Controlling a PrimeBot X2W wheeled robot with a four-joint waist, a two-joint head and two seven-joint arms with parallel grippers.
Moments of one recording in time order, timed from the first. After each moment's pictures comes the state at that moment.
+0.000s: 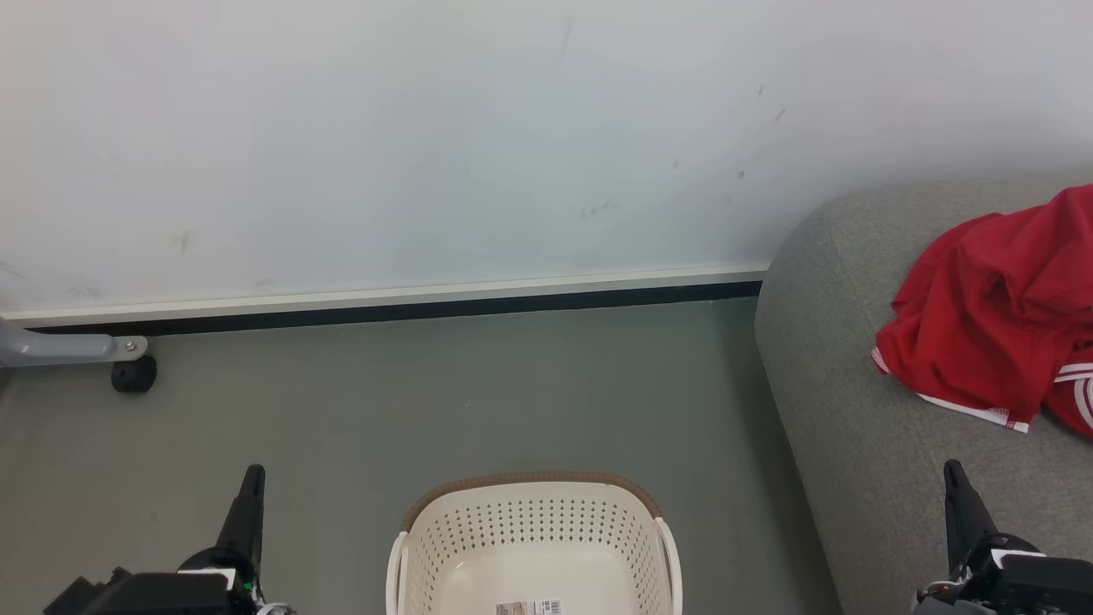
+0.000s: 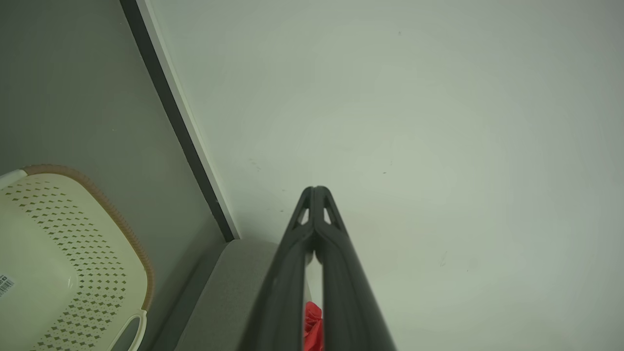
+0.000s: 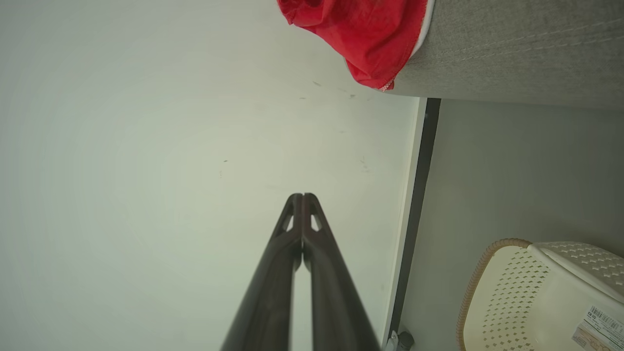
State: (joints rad) left arm -0.08 0.04 0.09 0.30 -1.60 -0.12 0.11; right arm -0.09 -0.04 -0.13 0.30 1.60 0.12 0.11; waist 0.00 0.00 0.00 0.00
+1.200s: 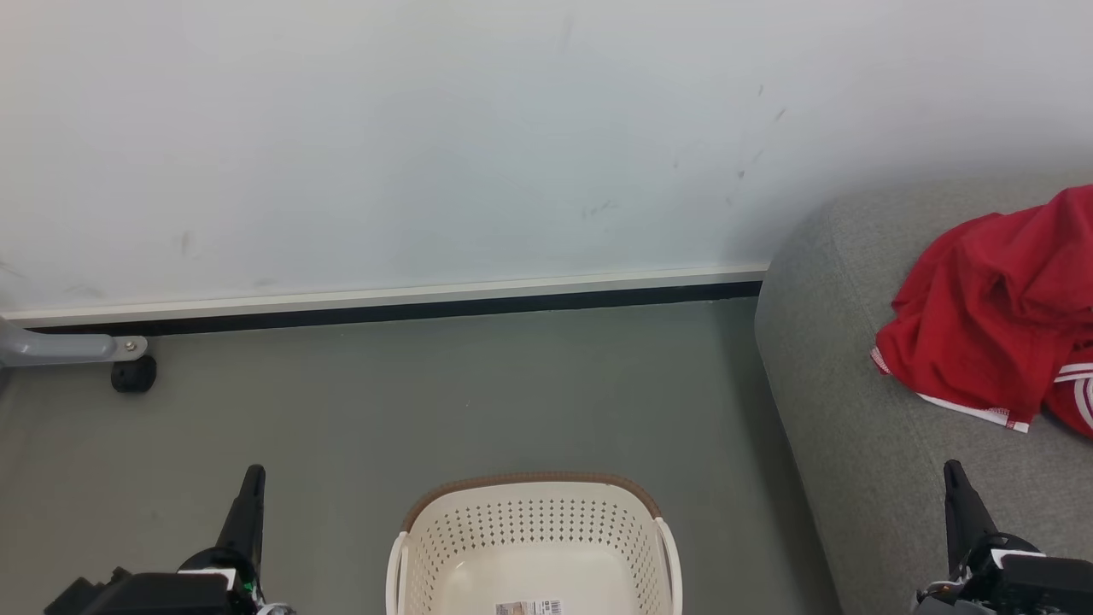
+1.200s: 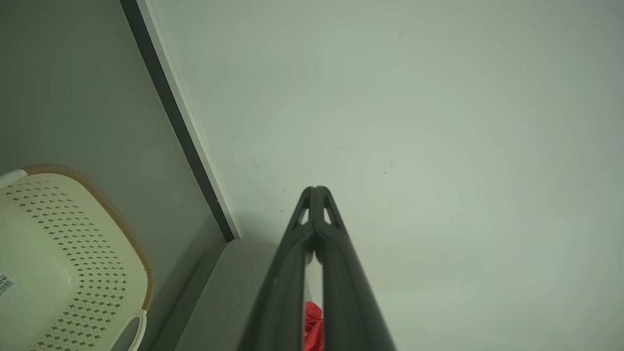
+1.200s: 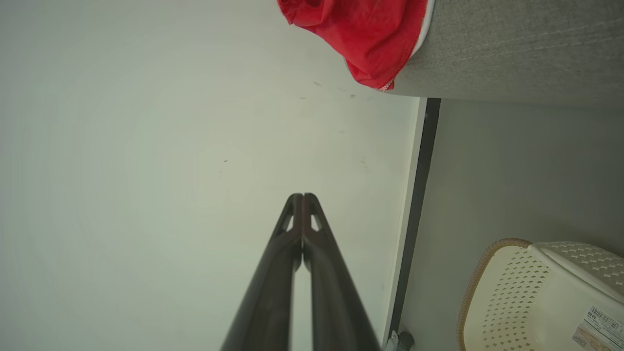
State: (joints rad) left arm -0.08 0.04 0.09 0.30 -1.60 -0.12 0.11; right arm -0.09 -0.04 -0.13 0.30 1.60 0.12 0.11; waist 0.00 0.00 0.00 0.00
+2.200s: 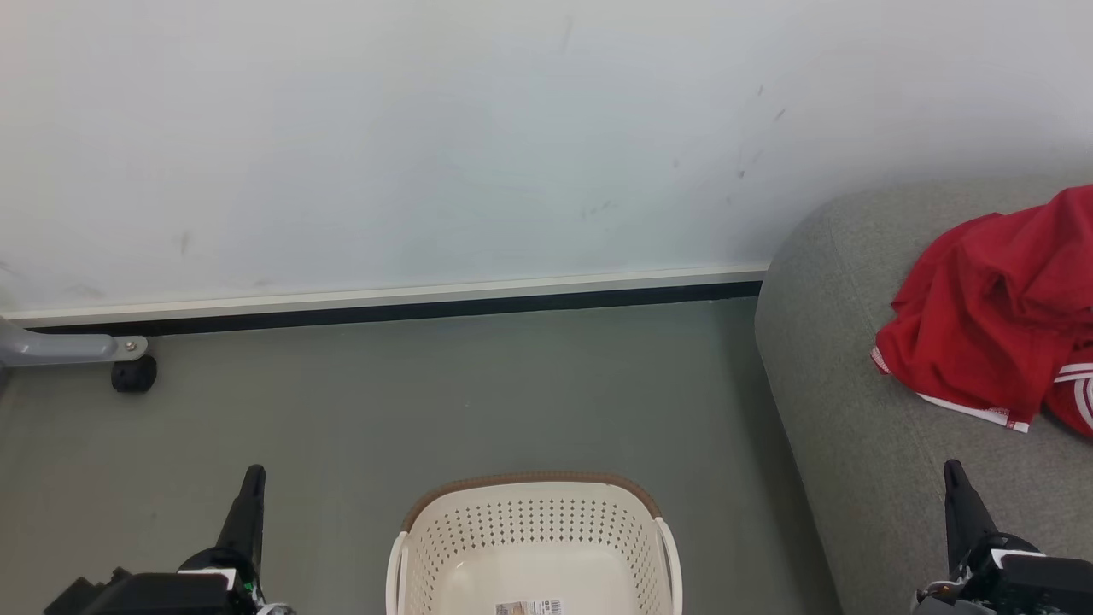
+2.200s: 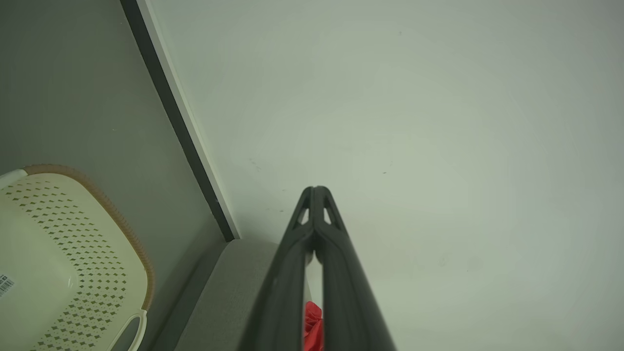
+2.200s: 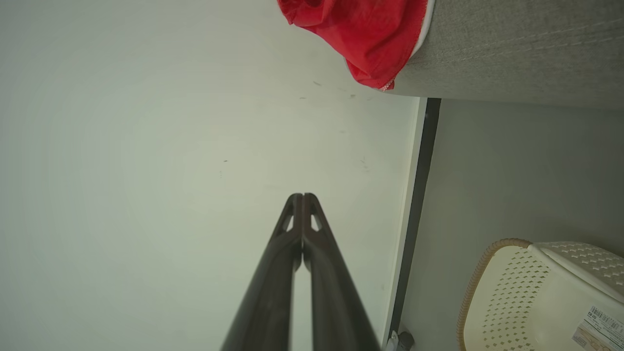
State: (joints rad) left arm -0.08 0.04 0.09 0.30 -1.60 -0.12 0.11; right arm -0.09 -0.04 -0.13 0.30 1.60 0.12 0.11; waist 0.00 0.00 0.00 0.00
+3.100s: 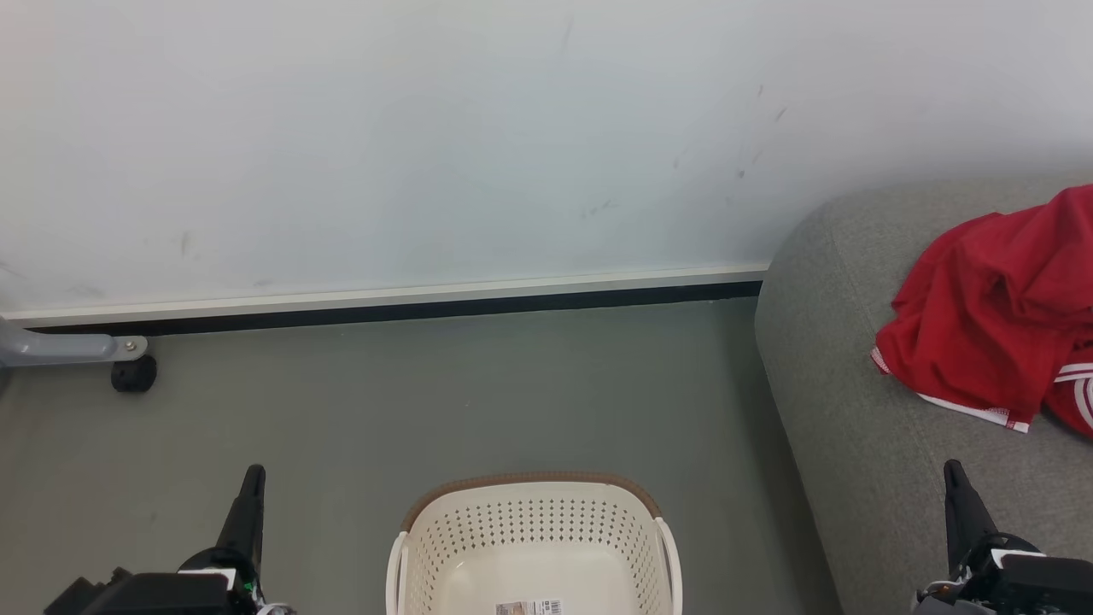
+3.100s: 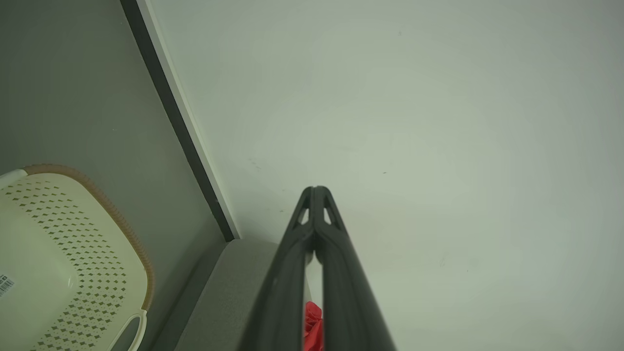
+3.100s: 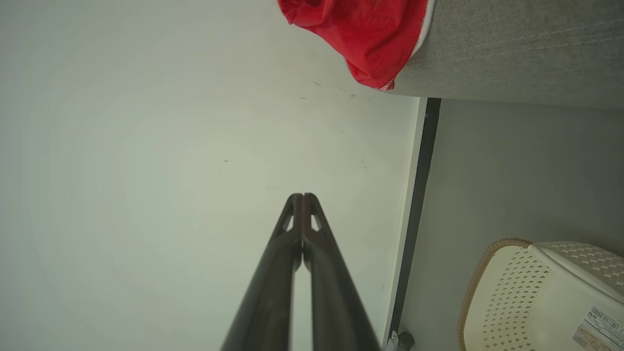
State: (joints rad) left arm -0.08 0.04 0.09 0.30 -1.60 -0.12 0.11; right arm -0.09 -0.04 -0.13 0.30 1.60 0.12 0.11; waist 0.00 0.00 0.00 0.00
